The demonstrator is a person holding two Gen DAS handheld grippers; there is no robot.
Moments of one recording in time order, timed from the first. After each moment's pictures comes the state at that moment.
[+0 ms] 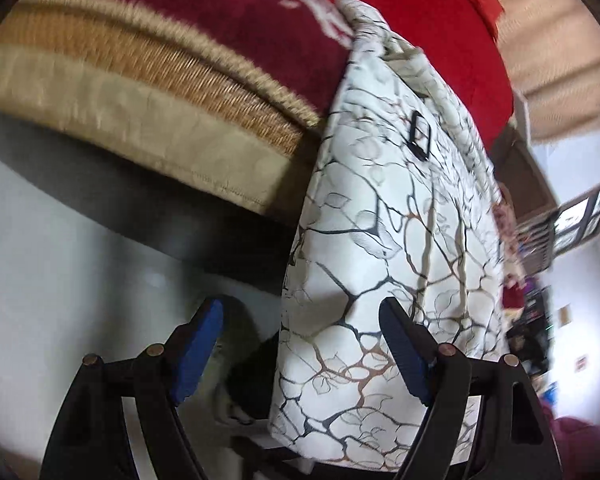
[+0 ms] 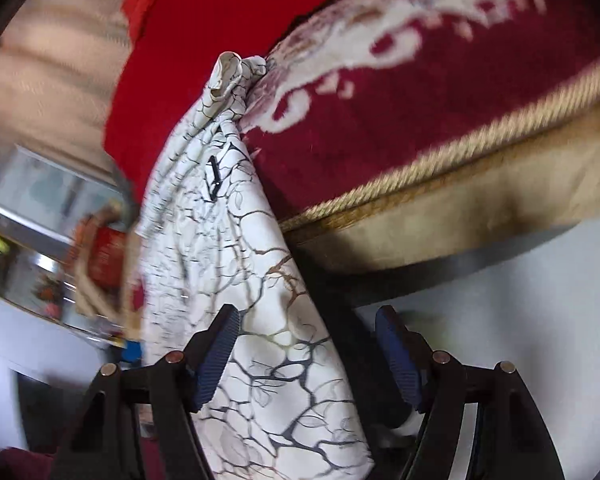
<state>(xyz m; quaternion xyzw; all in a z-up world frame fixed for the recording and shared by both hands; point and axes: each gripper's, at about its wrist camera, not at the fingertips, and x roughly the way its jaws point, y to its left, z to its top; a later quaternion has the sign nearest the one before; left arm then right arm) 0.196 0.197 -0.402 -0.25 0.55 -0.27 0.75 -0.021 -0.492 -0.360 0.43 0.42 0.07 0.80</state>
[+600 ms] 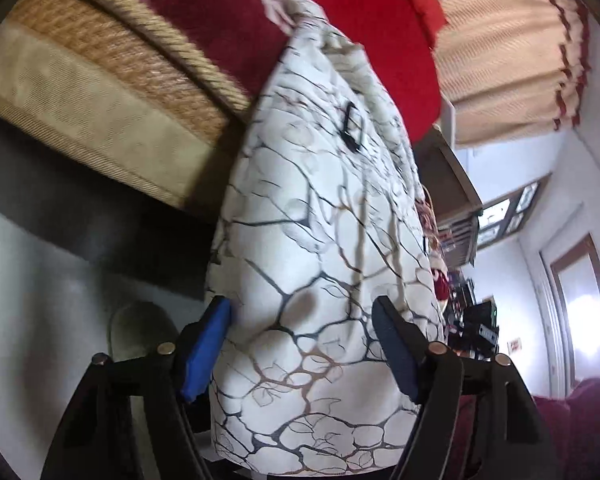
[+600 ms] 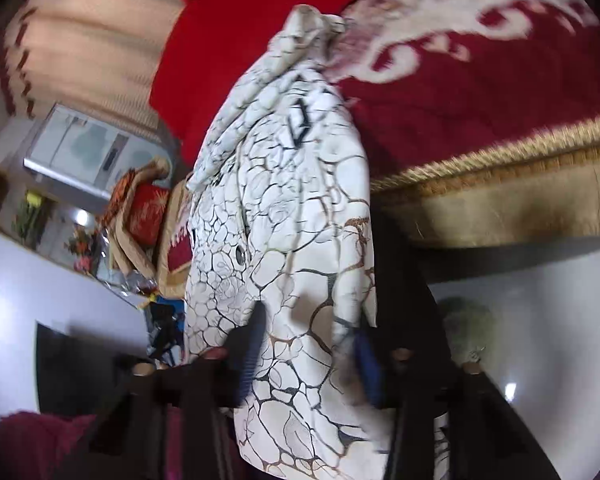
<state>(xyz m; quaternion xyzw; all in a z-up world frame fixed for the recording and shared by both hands) 0.193 0.176 -0.411 -0.31 0.49 -0.40 0.71 -0.011 -0.437 -0.332 0.38 0.44 0.17 0.80</state>
